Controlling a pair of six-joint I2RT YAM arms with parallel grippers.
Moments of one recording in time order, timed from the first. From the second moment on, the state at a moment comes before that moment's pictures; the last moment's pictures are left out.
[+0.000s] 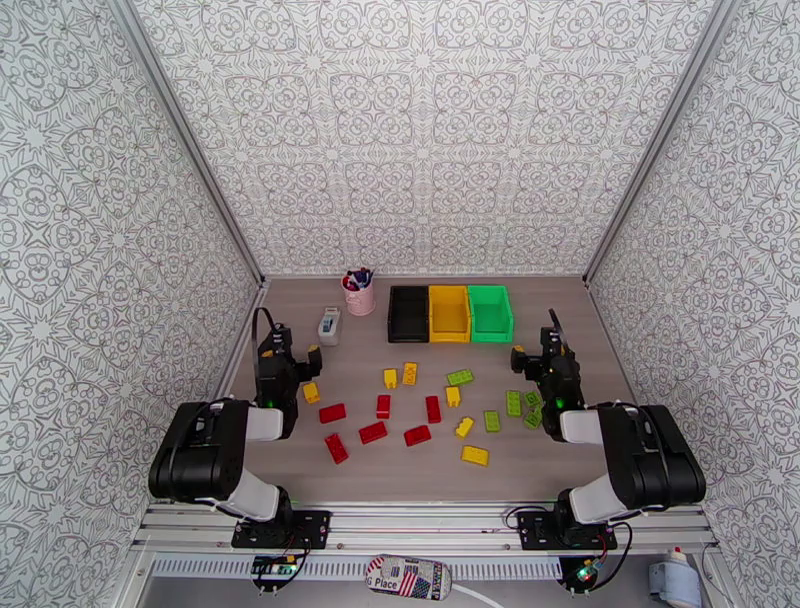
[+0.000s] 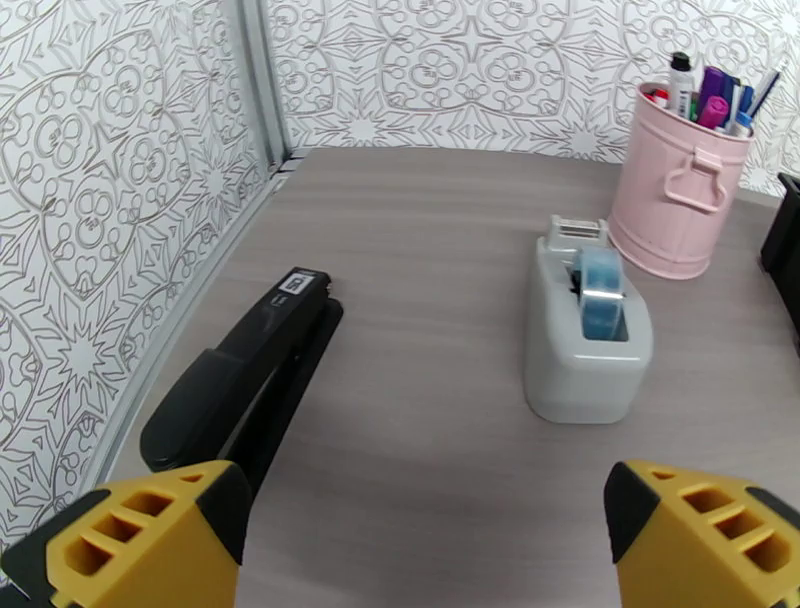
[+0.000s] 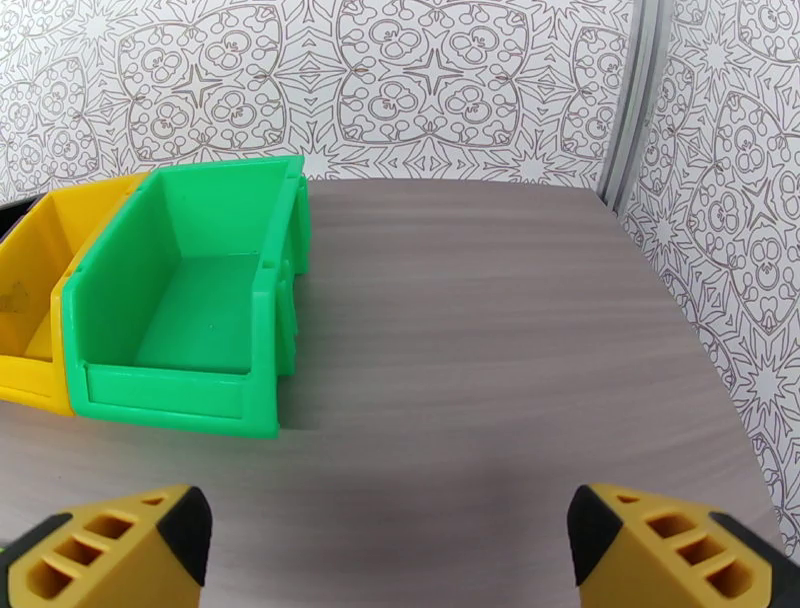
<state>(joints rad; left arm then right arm) 0.05 1.55 0.37 0.90 -0.12 -0.01 0.04 1.52 0.36 0.88 0.10 0.03</state>
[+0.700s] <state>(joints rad) 0.06 1.55 0.38 0.89 -0.06 -0.01 0.04 1.52 0.36 0.88 0.10 0.03</state>
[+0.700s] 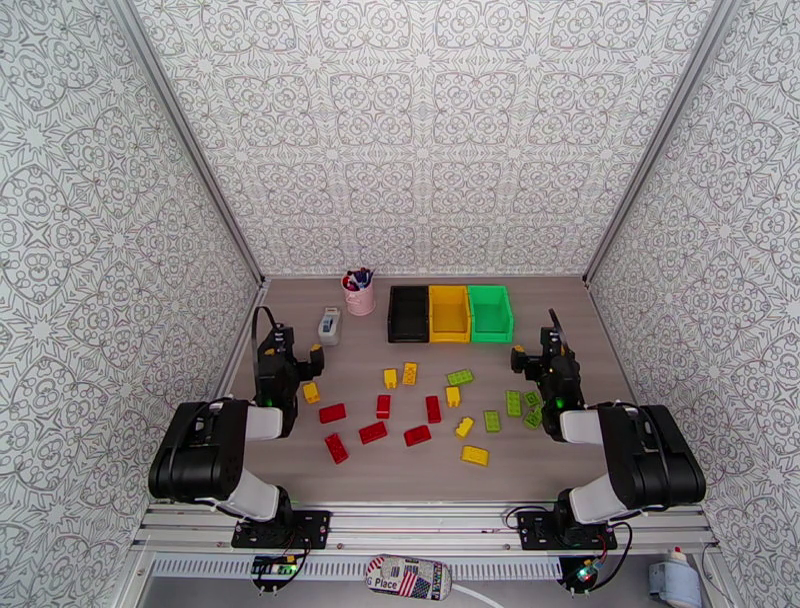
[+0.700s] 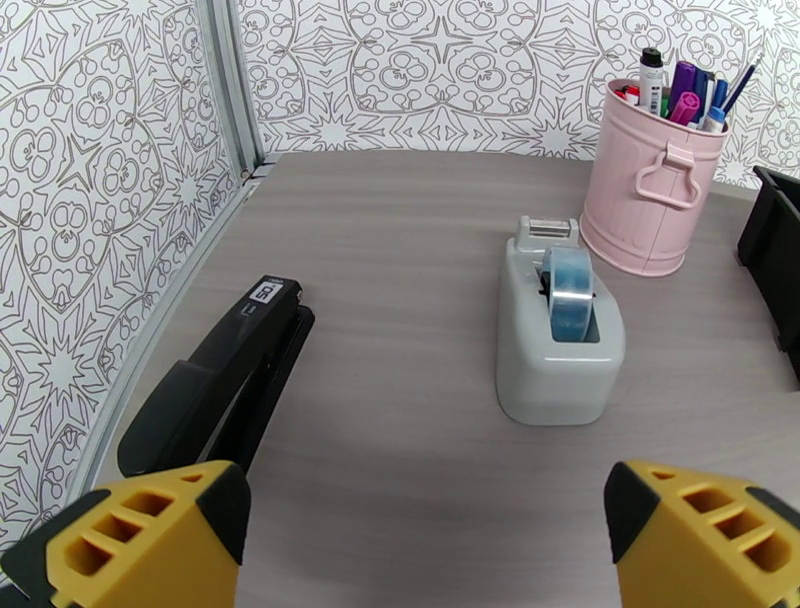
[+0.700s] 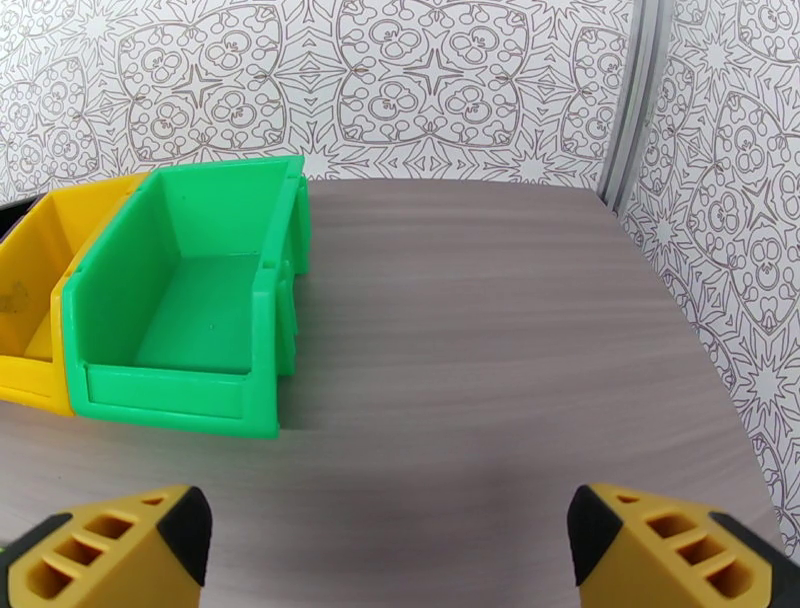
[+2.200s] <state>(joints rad) -0.02 0.48 0.53 -0.03 -0.31 -0.43 0.03 0.96 0.69 -0.21 0.05 0.45</state>
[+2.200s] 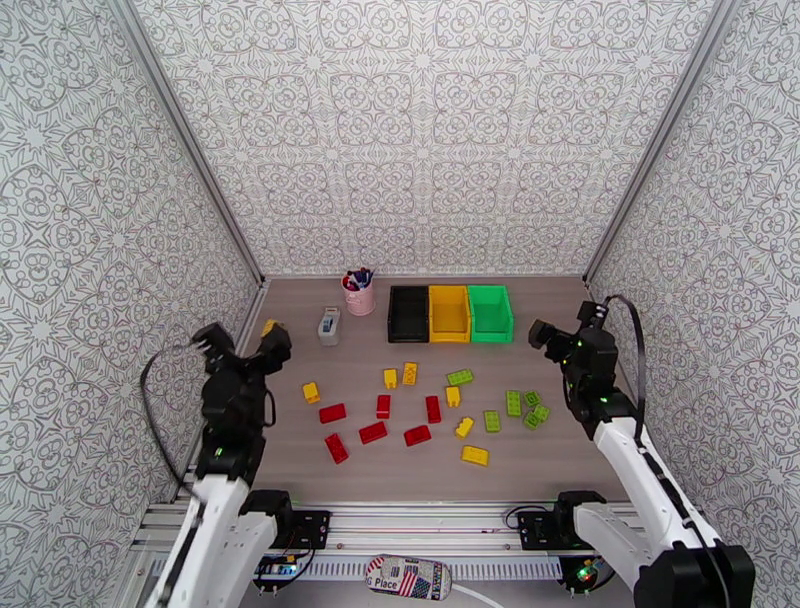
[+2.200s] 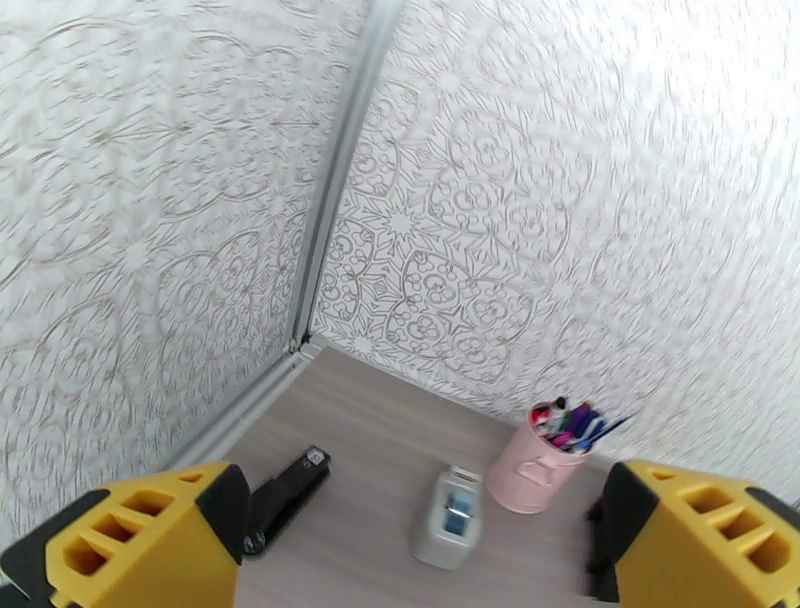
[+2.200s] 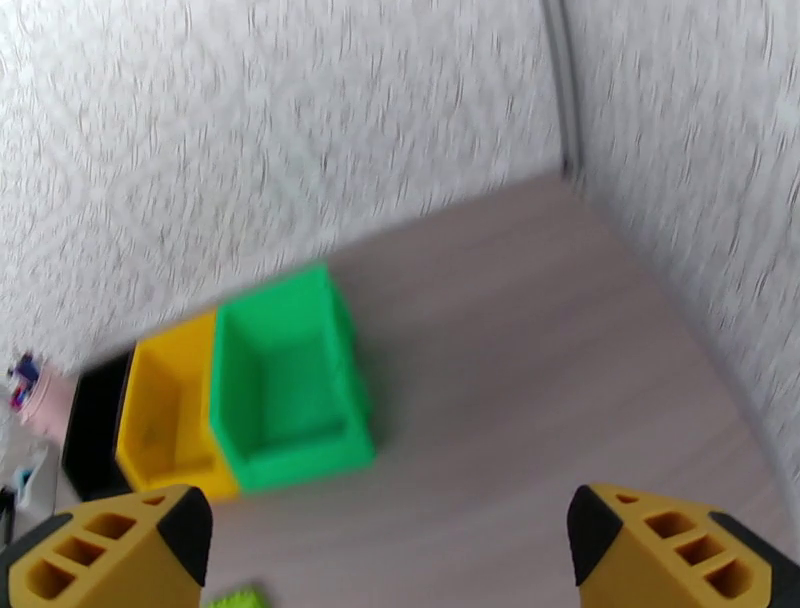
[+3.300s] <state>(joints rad) -0.78 1.09 0.61 -0.31 -0.18 -0.93 0.57 1.48 0.91 -0.50 -0.16 0.63</state>
